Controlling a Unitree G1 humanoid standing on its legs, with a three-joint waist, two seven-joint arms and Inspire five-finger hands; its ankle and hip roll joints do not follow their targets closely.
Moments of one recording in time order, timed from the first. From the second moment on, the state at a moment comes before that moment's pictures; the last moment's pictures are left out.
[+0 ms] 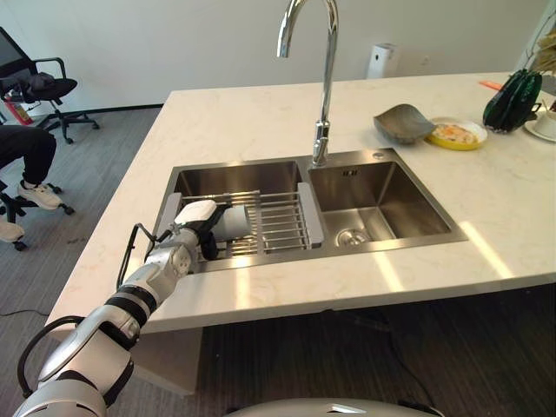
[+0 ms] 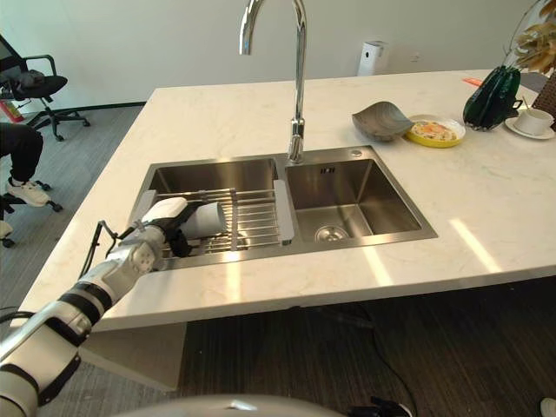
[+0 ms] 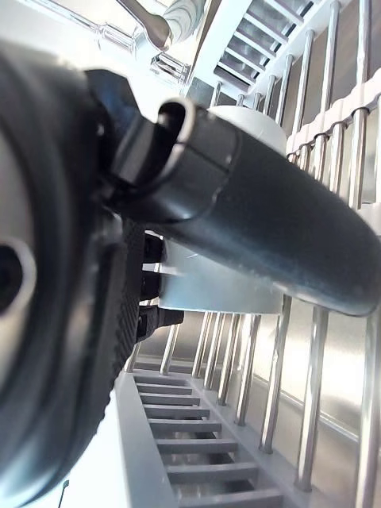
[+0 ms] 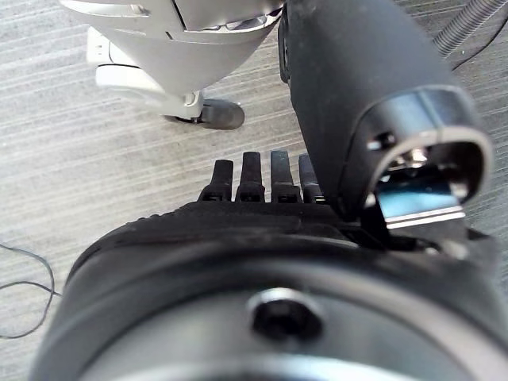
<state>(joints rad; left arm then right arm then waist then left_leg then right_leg) -0.56 0.66 -0.65 0.69 0.38 0.01 0.10 0.06 -0.28 0.14 1.30 0.28 0.02 0.01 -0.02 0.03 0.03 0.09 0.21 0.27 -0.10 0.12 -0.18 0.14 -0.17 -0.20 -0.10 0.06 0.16</state>
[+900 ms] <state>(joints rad) -0.38 0.67 -0.42 0.25 0.11 -0.10 0.11 0.08 -0.28 0.14 1.28 0.28 0.02 0.02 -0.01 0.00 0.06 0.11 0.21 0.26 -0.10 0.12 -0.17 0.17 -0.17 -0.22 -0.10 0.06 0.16</state>
